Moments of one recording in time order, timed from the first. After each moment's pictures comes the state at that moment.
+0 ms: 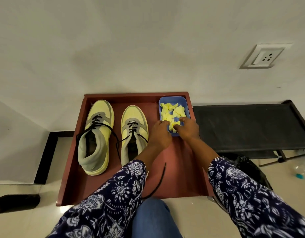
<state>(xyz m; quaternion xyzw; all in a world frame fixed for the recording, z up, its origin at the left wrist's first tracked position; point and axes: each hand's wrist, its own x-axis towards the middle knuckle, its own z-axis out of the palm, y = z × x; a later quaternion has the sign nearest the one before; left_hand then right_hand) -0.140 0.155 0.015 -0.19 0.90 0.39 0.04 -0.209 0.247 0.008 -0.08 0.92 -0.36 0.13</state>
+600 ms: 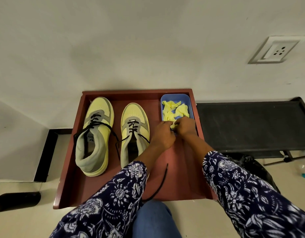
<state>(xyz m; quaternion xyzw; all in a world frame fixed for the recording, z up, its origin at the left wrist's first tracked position) -0.148 0.155 0.002 -0.18 0.90 0.40 0.05 -0.232 0.228 -0.018 -0.16 0.95 -0.16 0.19</state>
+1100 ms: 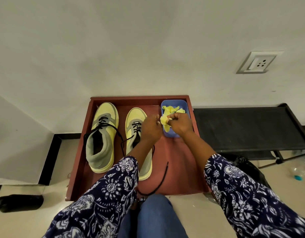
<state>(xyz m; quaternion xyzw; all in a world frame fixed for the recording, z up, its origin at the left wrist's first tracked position) -0.122 0.129 0.052 -0.26 0.86 0.43 -0.07 -0.195 0.216 0.039 -0.08 0.89 -0.41 0.16</state>
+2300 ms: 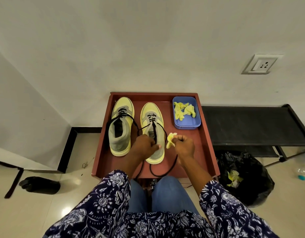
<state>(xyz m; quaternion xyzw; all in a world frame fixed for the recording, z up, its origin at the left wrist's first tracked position) 0.001 0.099 0.045 -0.18 0.93 0.29 0.11 -0.069 0.225 0.004 0.15 0.77 -0.60 0.16</state>
